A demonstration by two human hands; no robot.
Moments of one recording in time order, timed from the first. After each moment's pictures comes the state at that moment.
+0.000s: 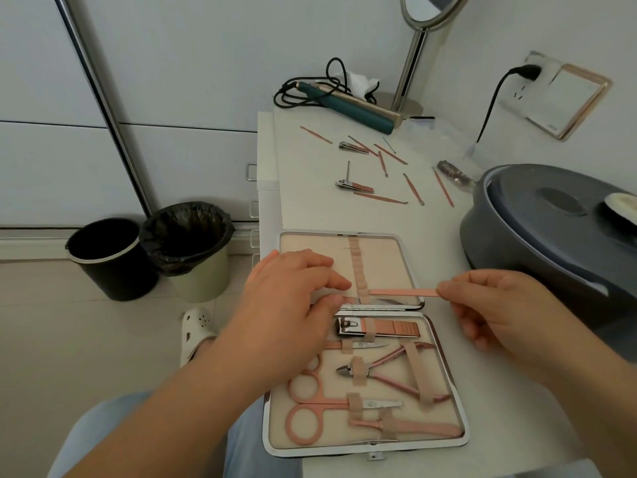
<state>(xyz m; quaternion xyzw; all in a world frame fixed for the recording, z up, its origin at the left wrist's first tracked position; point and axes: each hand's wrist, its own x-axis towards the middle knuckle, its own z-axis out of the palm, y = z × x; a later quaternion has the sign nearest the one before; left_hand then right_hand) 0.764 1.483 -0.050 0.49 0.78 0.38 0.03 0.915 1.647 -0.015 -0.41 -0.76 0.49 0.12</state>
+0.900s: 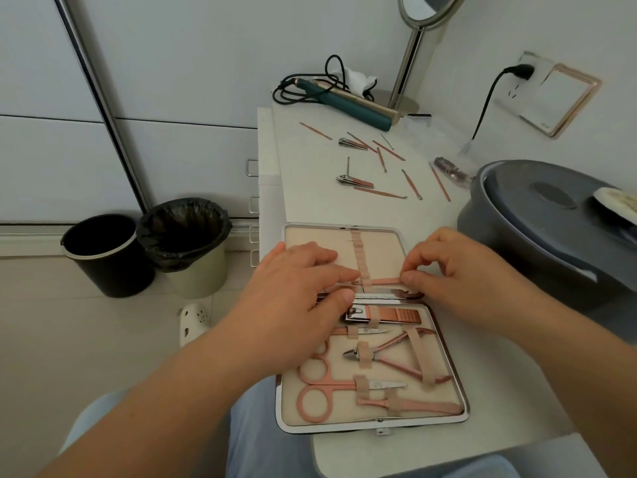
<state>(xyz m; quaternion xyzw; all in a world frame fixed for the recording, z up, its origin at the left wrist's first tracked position) 0.761 1.475 -0.051 0.54 0.76 0.35 0.05 0.888 1.645 -0.012 -0.26 -0.94 0.19 0.05</state>
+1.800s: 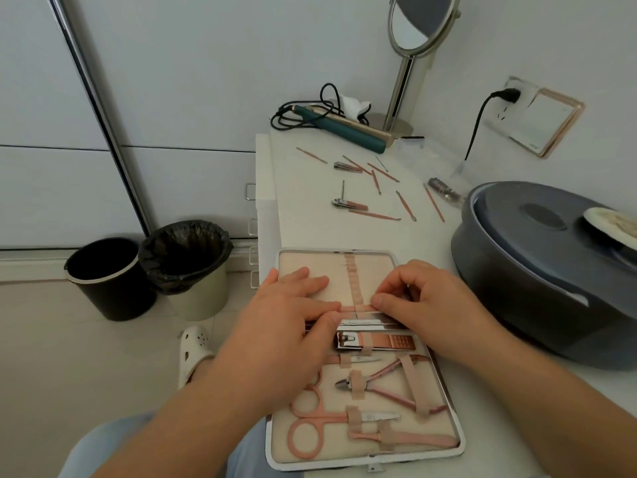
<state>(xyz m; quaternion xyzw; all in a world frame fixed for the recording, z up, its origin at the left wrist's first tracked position) 0.764 1.479 -0.057 0.51 0.76 0.40 0.02 0.876 1.637 -0.031 -0.26 -0.92 0.27 0.13</state>
